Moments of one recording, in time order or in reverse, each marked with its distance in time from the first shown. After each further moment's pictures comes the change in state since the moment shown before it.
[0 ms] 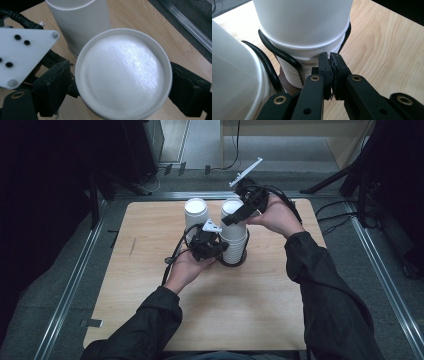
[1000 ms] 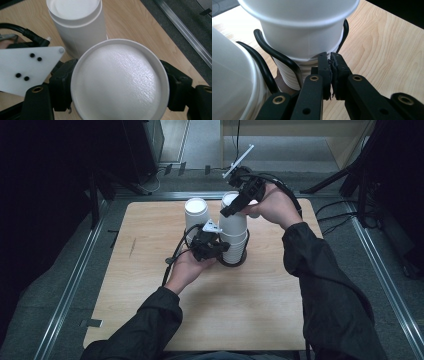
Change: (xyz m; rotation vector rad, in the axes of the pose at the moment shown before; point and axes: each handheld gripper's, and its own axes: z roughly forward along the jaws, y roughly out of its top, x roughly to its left) left arm 0.001 -0.001 0.002 -0.006 -0.021 -0.001; right arm 0.008 0.030 -0.021 0.057 -0.066 -0.032
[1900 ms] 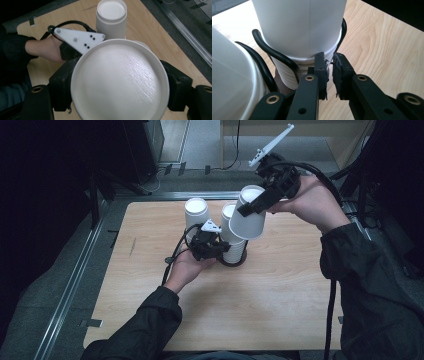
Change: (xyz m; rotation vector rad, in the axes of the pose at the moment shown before) left arm 0.003 -0.001 0.000 -0.008 -0.028 0.000; right arm 0.027 -0.025 -0.092 -0.058 0.068 -0.026
